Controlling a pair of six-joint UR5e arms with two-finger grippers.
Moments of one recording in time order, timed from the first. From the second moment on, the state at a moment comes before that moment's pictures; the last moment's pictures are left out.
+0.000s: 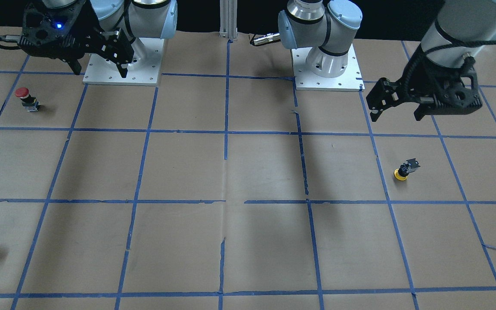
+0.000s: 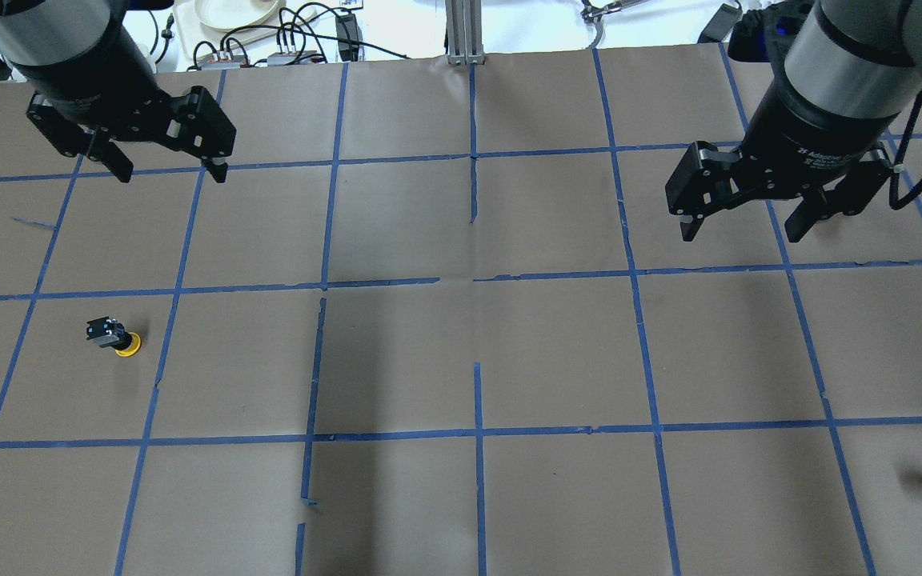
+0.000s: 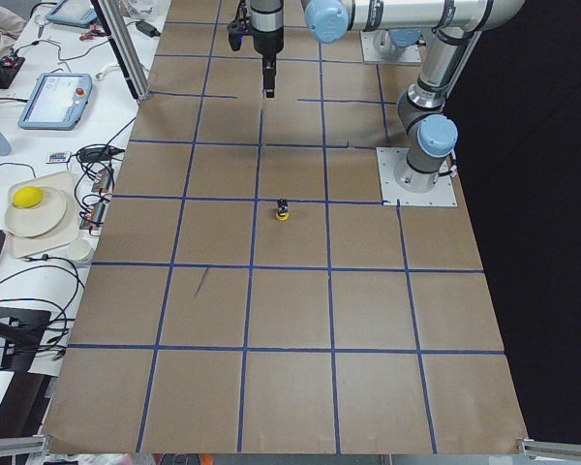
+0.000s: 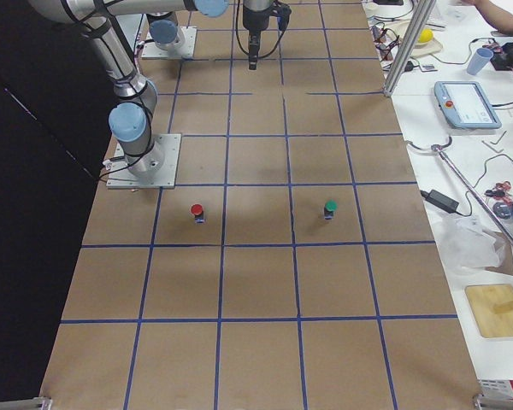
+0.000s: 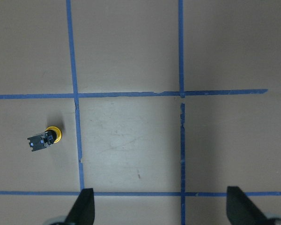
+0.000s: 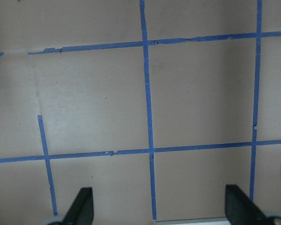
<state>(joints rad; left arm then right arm) -1.35 -1.57 -1.59 -1.58 1.61 0.18 1.56 -1.71 1.63 -1.44 -1.56 0.04</state>
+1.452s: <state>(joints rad) -0.98 -1.80 -2.01 -0.89 1.57 0.46 1.56 -1.71 1.63 -1.44 -1.56 0.05</state>
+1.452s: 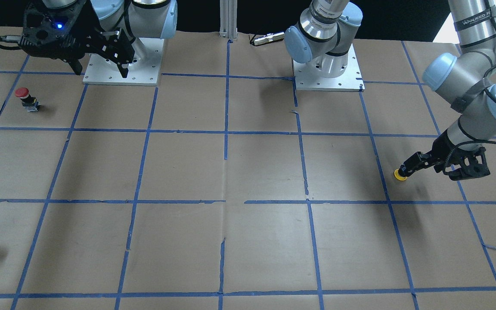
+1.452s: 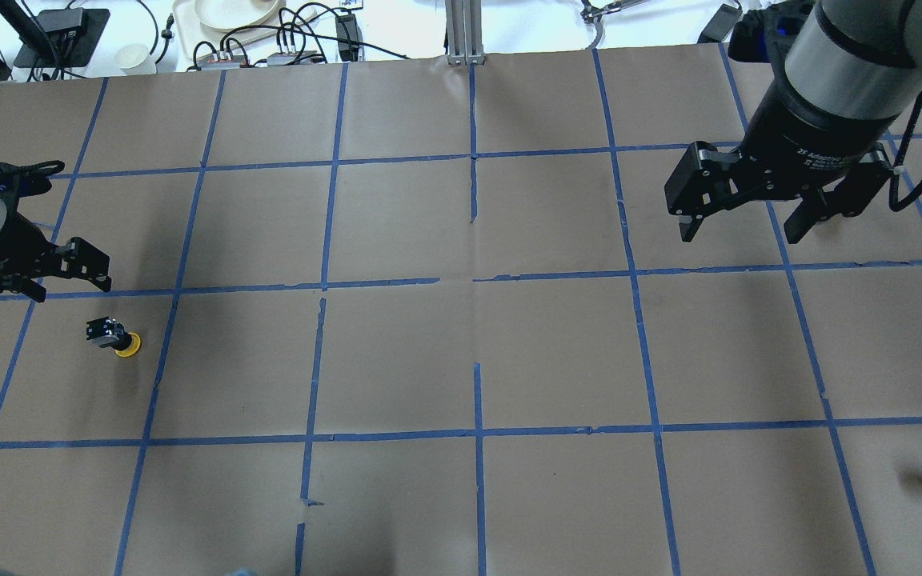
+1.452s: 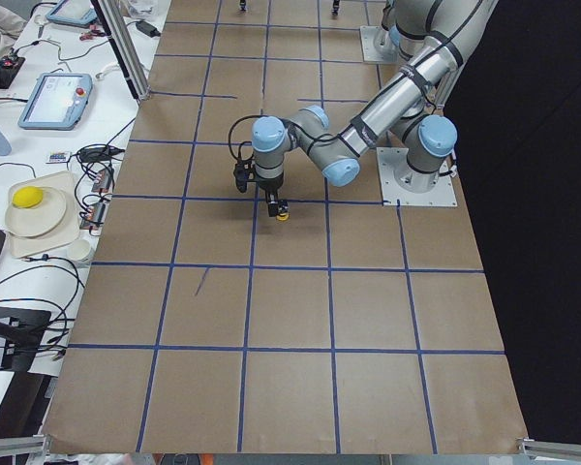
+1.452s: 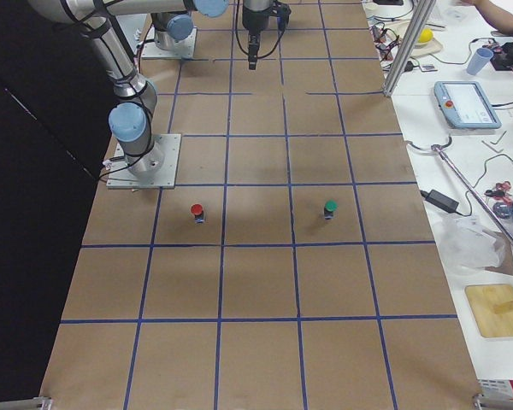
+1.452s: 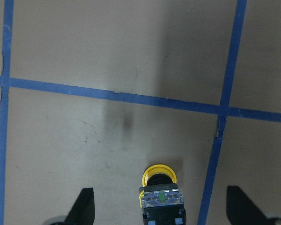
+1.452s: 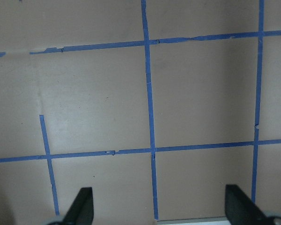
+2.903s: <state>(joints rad) -0.98 -1.79 -2.08 -0.85 1.57 0.46 1.56 -1.71 1.63 -1.44 -1.56 0.04</state>
